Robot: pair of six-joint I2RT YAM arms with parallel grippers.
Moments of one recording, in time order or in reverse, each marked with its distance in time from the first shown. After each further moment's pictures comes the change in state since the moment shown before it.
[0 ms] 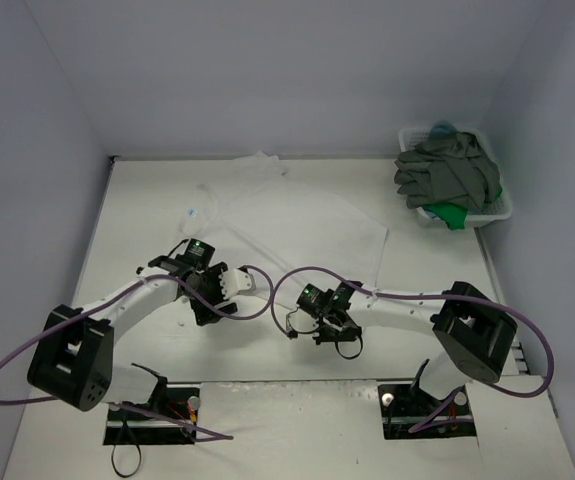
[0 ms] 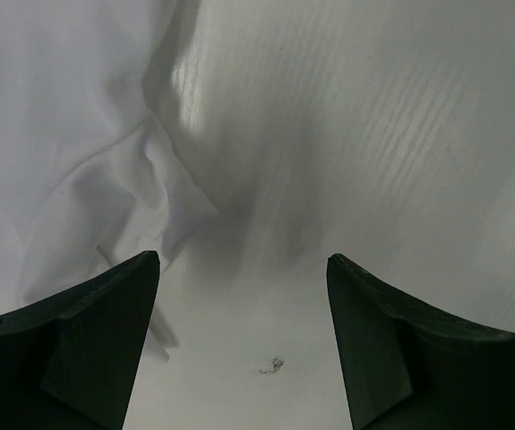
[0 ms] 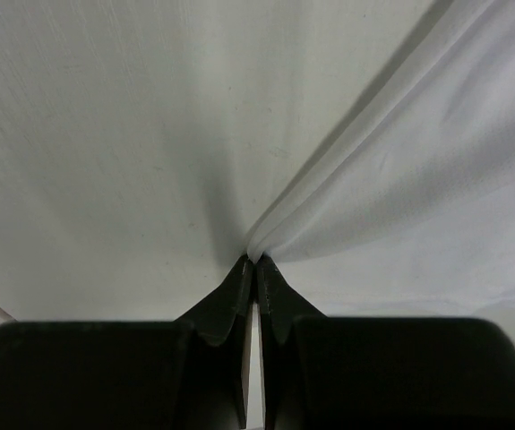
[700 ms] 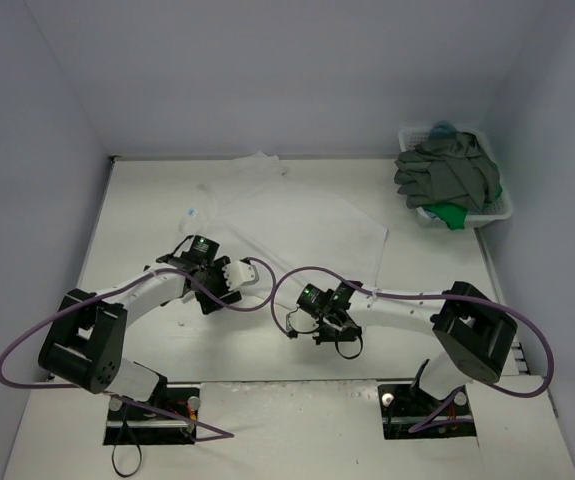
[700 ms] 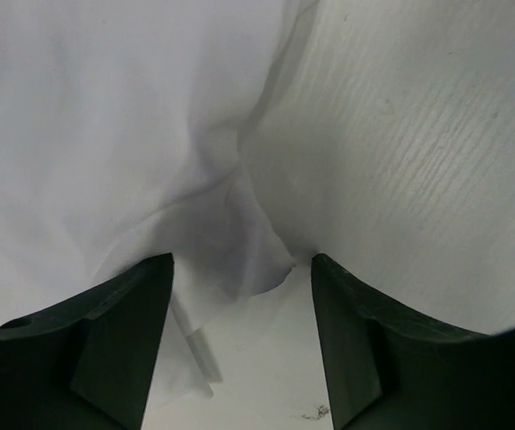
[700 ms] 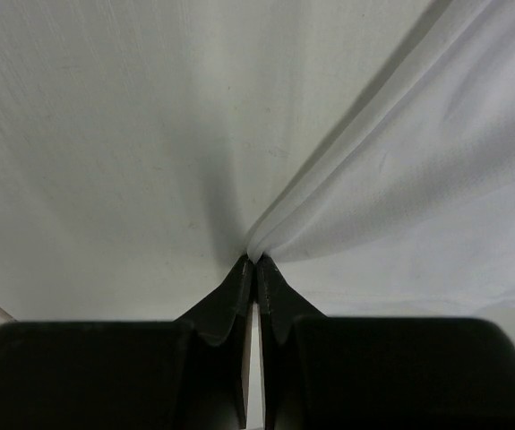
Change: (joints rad) left arm 0.000 0.109 0.000 0.185 -0.070 -0.041; right arm 0.000 0.000 0.000 0.000 -0.001 0.003
